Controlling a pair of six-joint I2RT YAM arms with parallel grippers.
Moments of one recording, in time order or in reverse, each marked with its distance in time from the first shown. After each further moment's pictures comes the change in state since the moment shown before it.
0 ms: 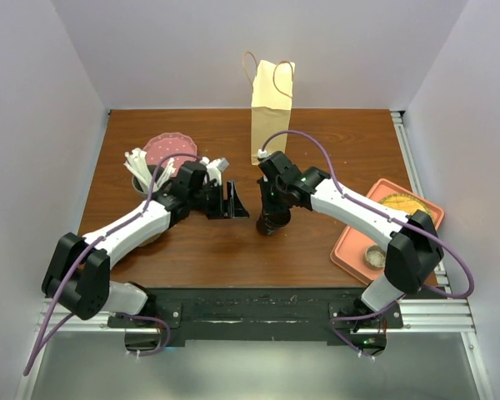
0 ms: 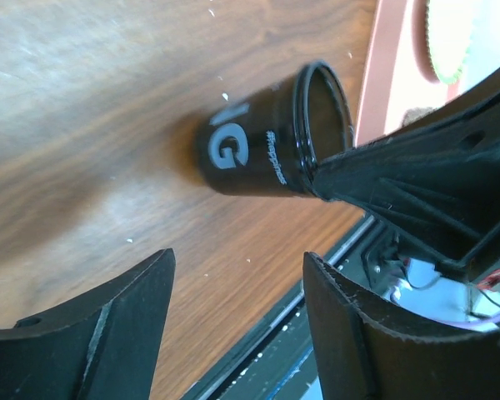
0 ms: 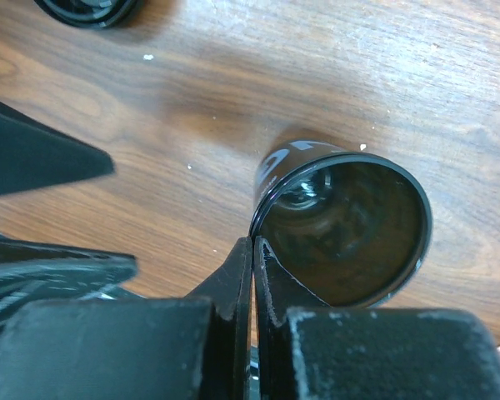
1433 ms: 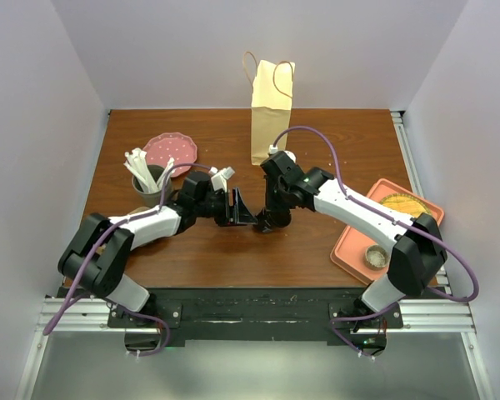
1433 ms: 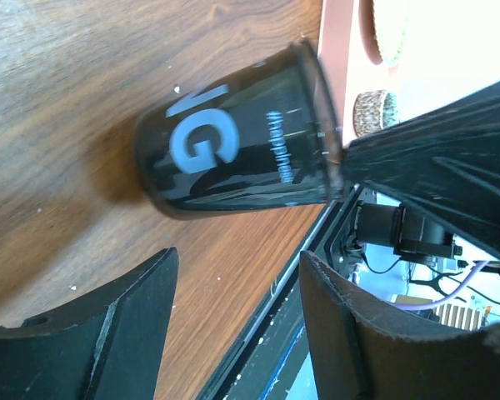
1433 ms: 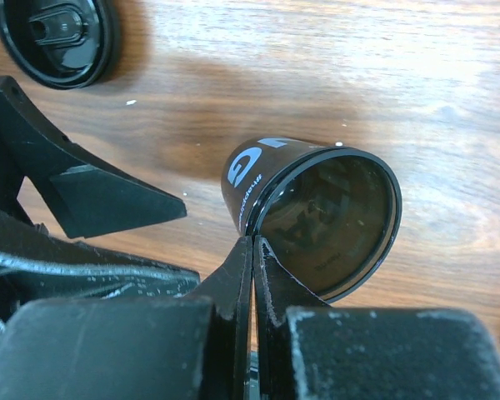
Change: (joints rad) left arm 0.000 0.151 -0.158 0.418 0.195 -0.139; right arm 0.000 -0.029 -0.006 -0.010 0.113 0.170
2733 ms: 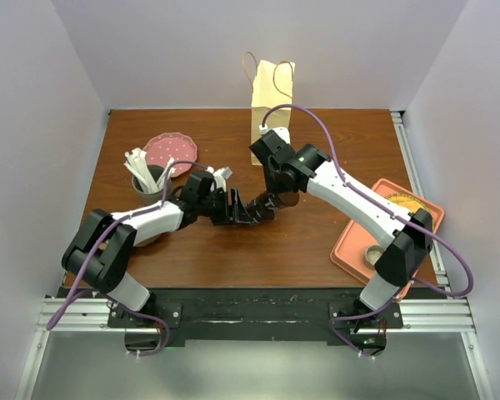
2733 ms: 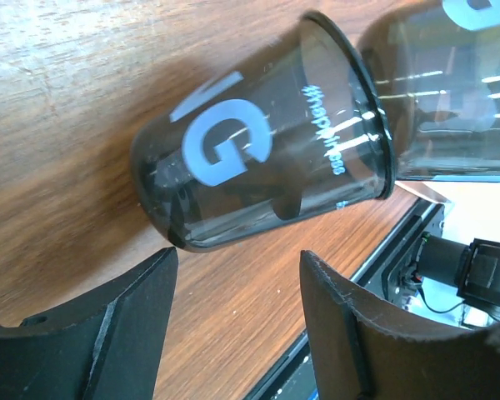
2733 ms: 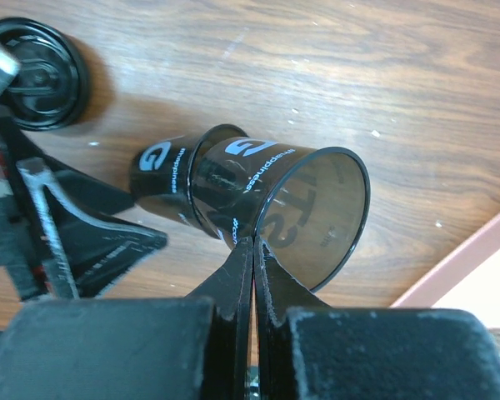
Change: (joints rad) left arm 0.000 0.038 0.059 -0.164 -0.174 0.080; right arm 0.034 0.108 0.367 -0.293 0.231 -0.158
